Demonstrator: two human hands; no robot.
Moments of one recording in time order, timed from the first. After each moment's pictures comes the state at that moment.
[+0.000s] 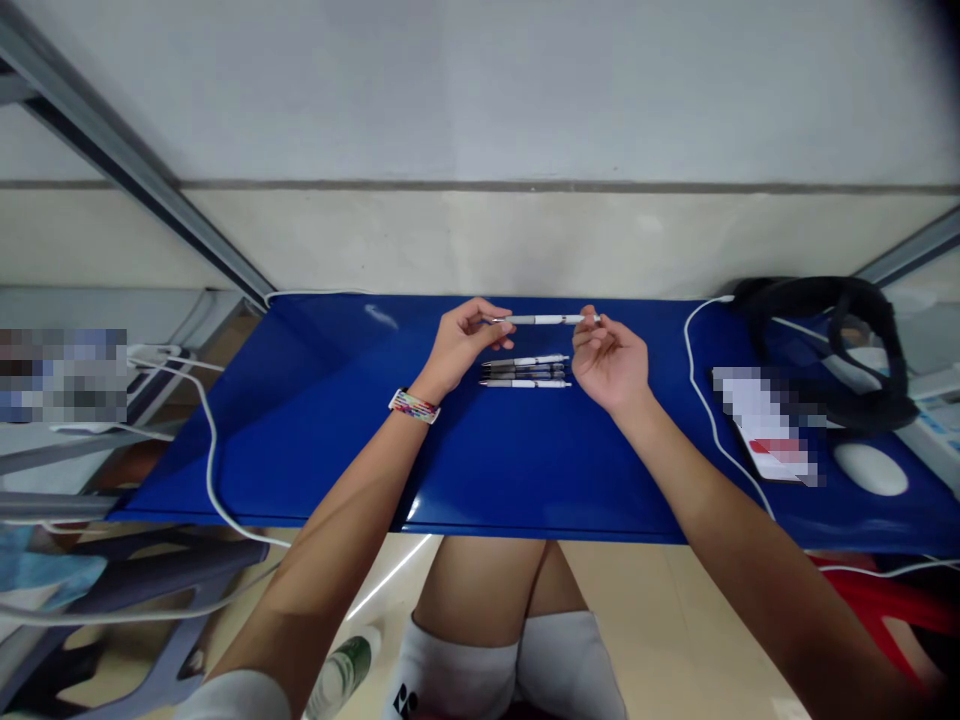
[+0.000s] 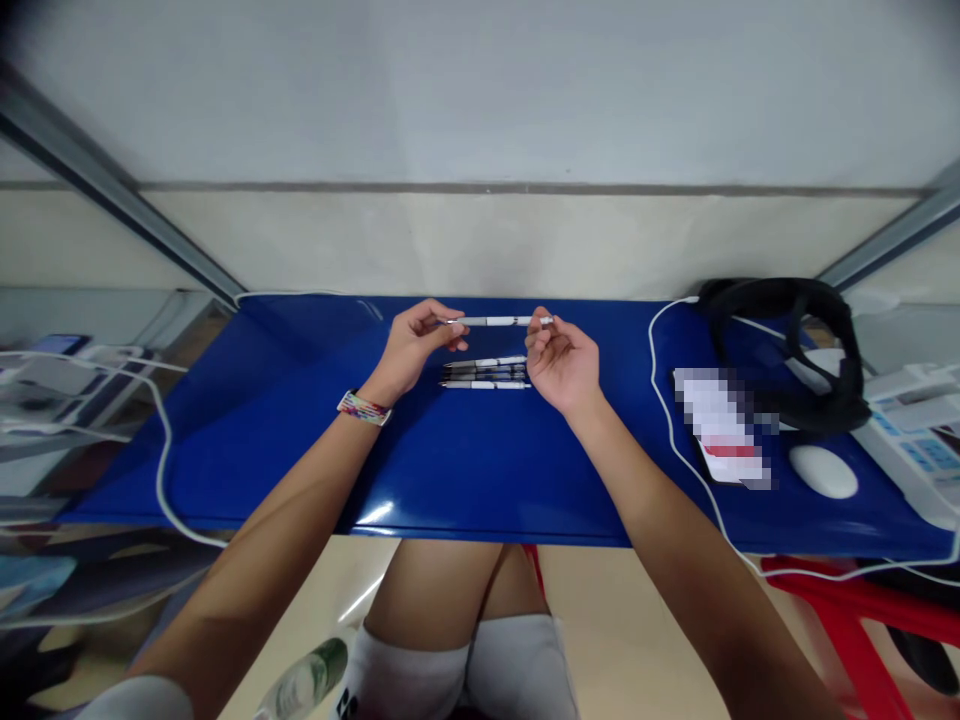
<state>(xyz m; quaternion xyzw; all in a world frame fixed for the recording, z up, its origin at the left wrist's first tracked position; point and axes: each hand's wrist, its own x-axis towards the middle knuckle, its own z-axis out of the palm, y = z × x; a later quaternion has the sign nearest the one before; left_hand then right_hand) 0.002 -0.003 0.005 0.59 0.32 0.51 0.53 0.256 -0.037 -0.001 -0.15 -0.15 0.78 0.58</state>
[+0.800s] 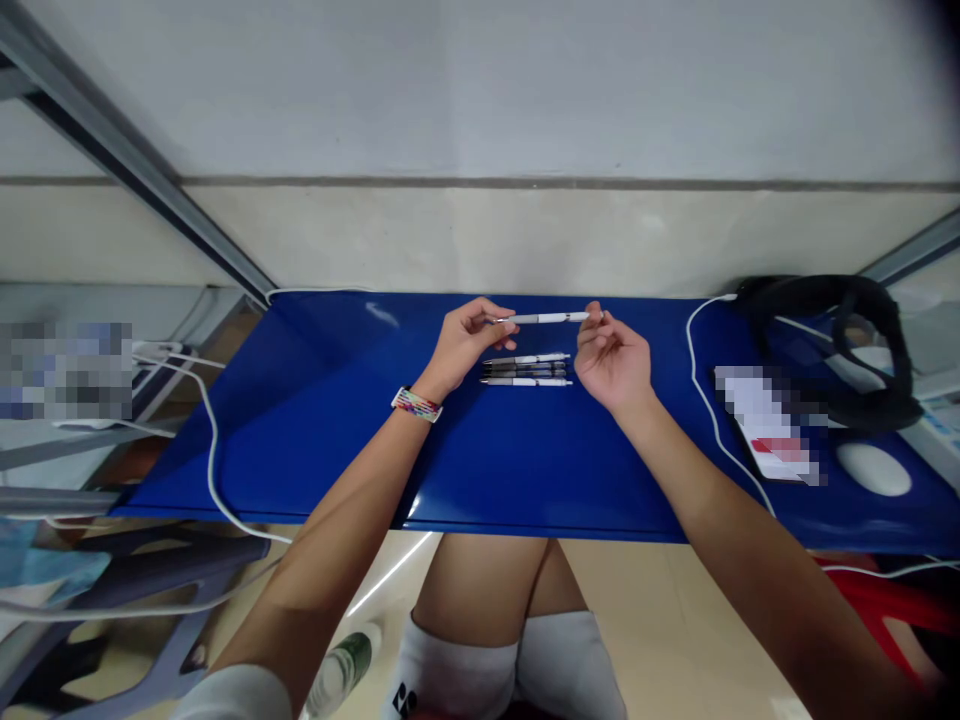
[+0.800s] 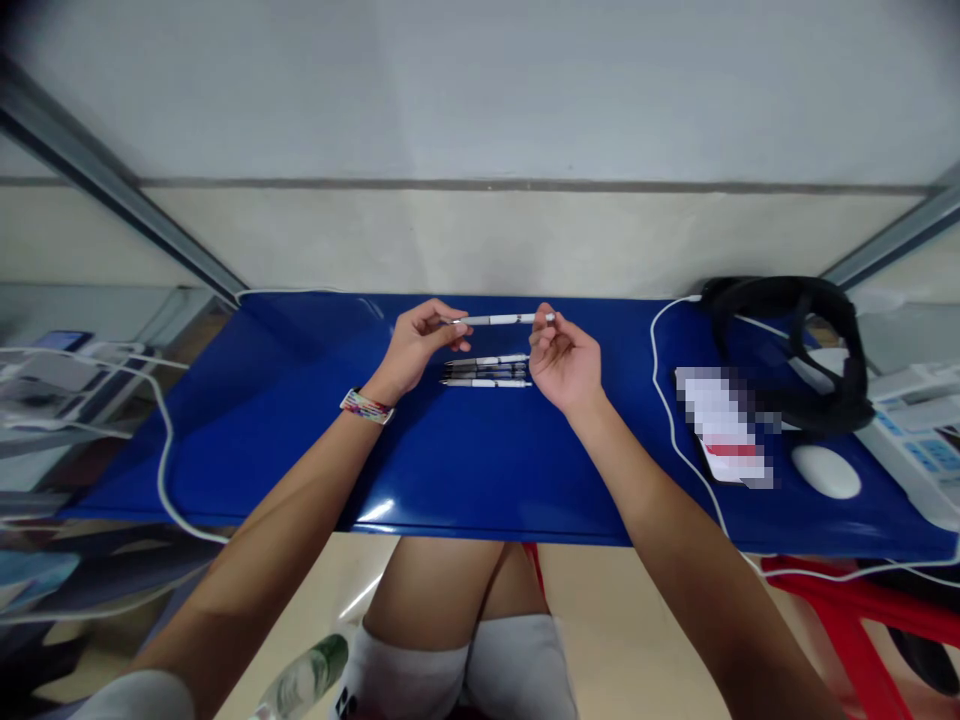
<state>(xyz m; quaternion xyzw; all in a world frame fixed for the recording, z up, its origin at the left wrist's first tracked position) 0.005 -0.005 0.006 0.59 0.33 0.51 0.54 0.255 -0.038 0.002 -0.16 -0.12 0.78 0.59</state>
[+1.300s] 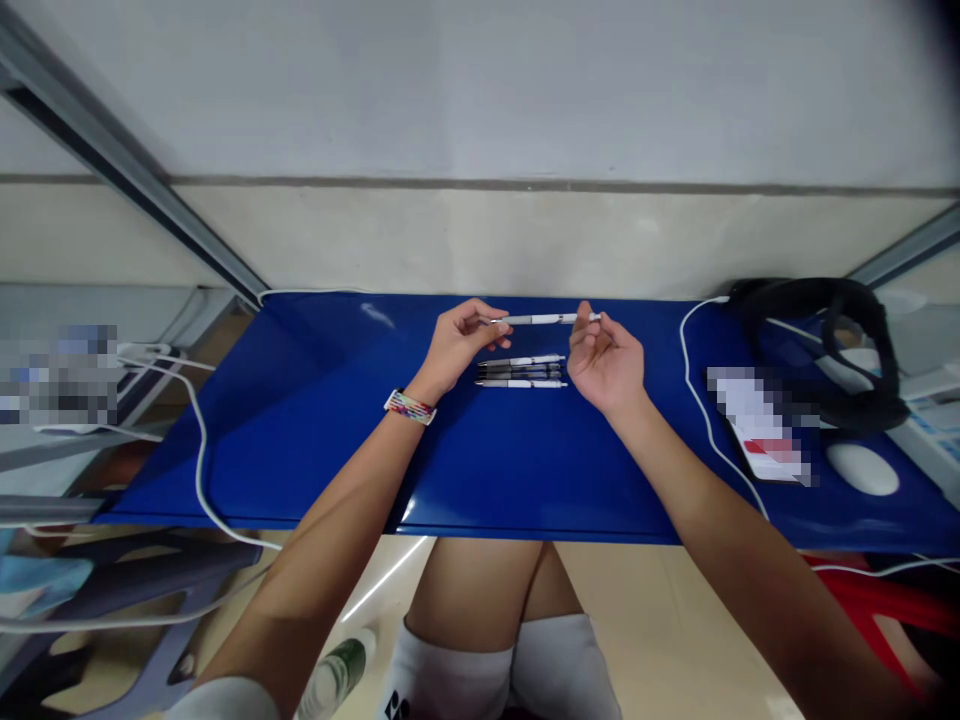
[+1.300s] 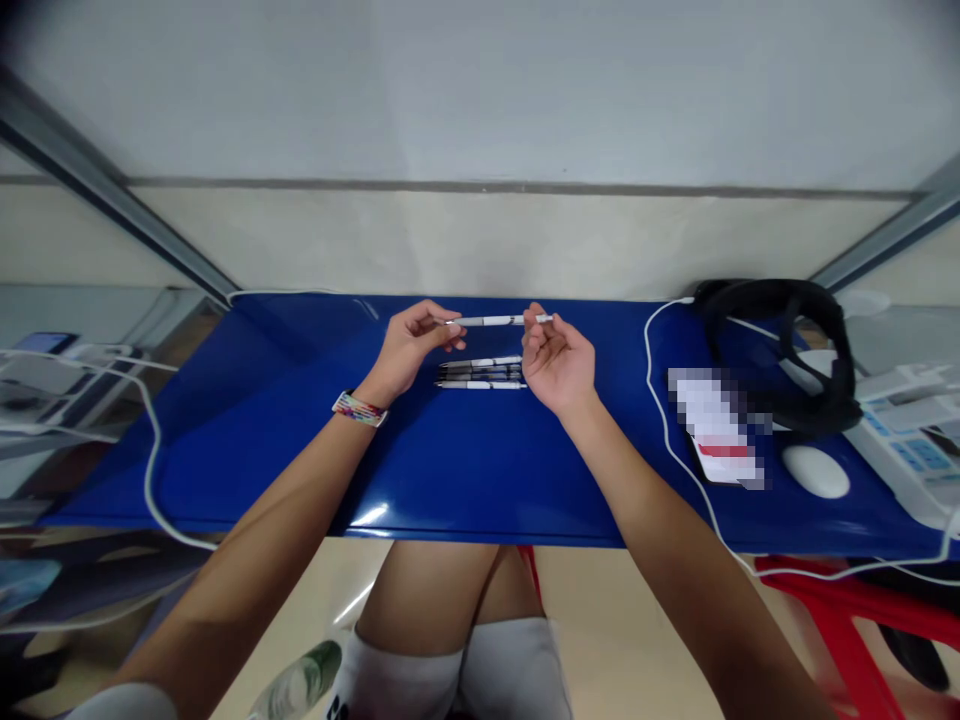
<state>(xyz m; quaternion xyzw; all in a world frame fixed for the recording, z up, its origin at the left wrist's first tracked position) 0.004 -0.004 0.004 0.60 0.34 0.51 0.52 0.256 -0.037 -0.002 -0.19 -0.17 0.76 0.60</state>
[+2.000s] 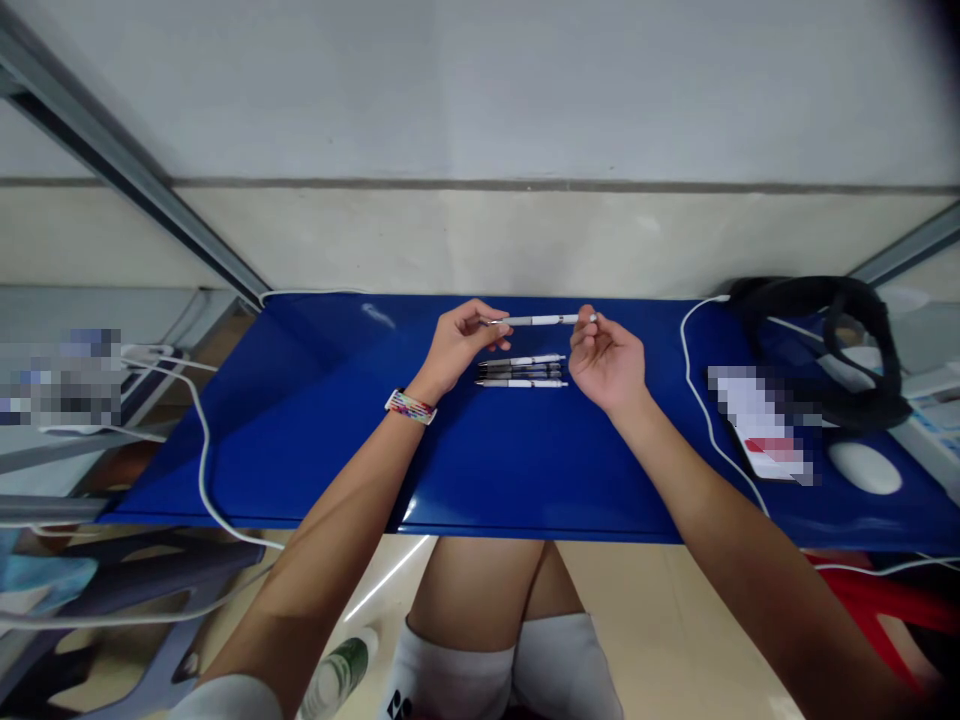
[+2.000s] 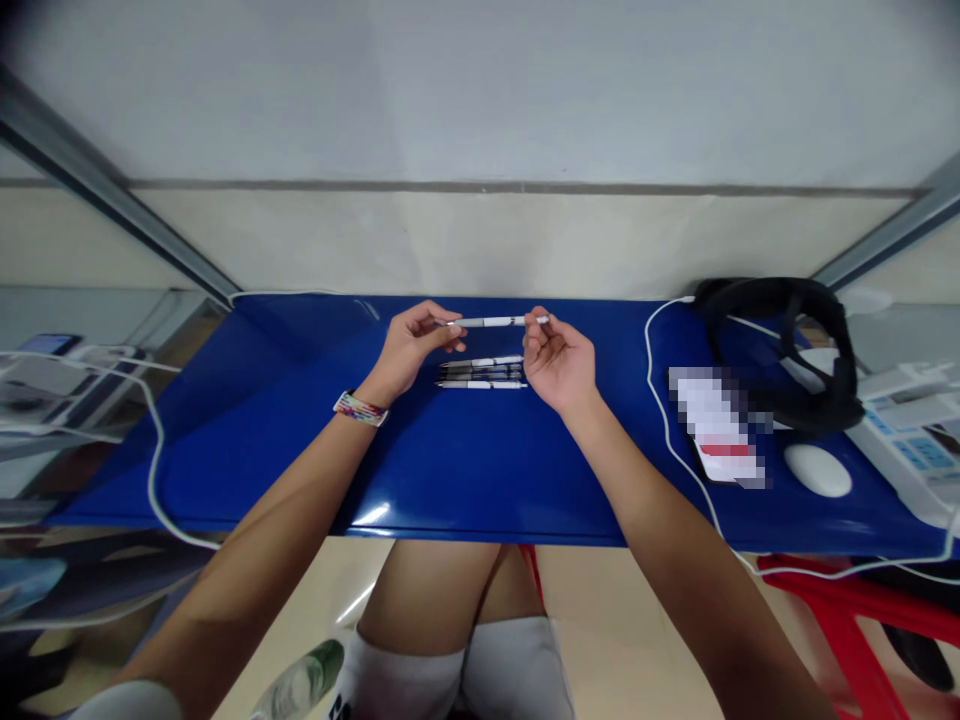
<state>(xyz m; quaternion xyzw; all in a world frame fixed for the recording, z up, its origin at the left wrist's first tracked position) 0.003 -0.003 0.004 0.60 0.33 0.51 0.53 0.256 -0.034 -0.005 -0.18 -0.16 0.76 0.61</state>
